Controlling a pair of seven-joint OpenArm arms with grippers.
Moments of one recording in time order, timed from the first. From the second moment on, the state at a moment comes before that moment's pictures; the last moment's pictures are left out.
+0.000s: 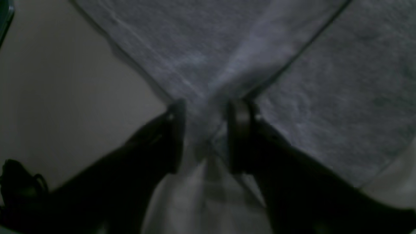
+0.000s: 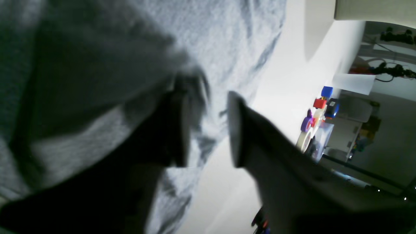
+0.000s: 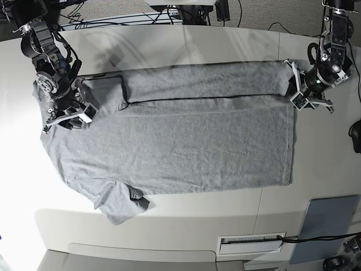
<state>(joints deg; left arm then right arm) 17.8 -32.3 -6.9 92.0 1.9 -36.3 17.9 -9.7 41.5 -15.1 99.2 -22.3 15.8 -35.1</state>
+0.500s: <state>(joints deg) 21.2 -31.5 -10.2 92.0 -25.1 -35.5 24.7 -11.1 41.3 -13.4 99.2 -4.3 2.6 -40.7</state>
